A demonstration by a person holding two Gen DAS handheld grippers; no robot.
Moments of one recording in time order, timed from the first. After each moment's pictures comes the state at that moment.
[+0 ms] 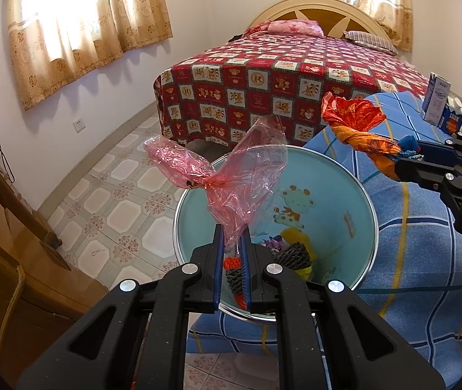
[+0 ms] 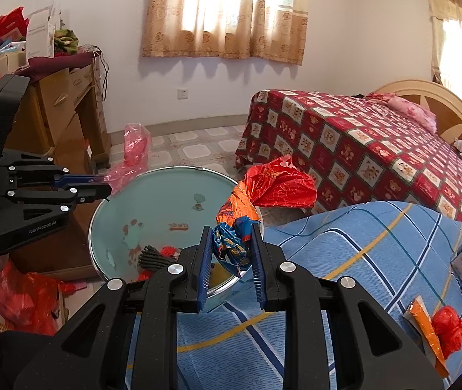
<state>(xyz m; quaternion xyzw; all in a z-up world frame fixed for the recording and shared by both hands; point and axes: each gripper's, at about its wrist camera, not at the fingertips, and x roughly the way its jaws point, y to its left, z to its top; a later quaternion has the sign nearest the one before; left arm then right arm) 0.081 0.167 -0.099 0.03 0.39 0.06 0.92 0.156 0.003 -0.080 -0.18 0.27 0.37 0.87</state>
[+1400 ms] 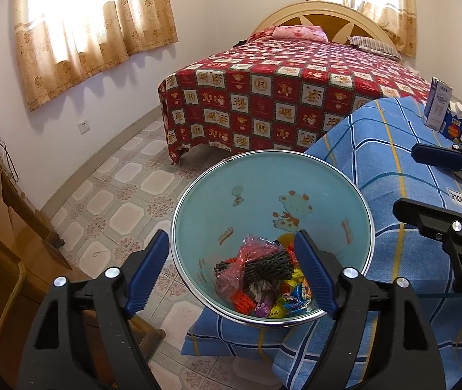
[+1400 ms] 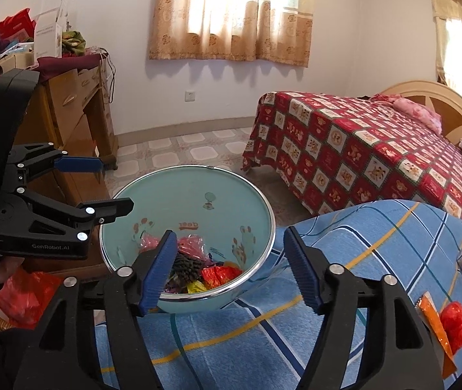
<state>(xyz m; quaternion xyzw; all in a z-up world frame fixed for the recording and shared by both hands) 0.082 0.156 -0.100 0.03 0.38 0.08 0.92 0.149 0.001 -0.083 -0.17 0.27 0.38 0.87</state>
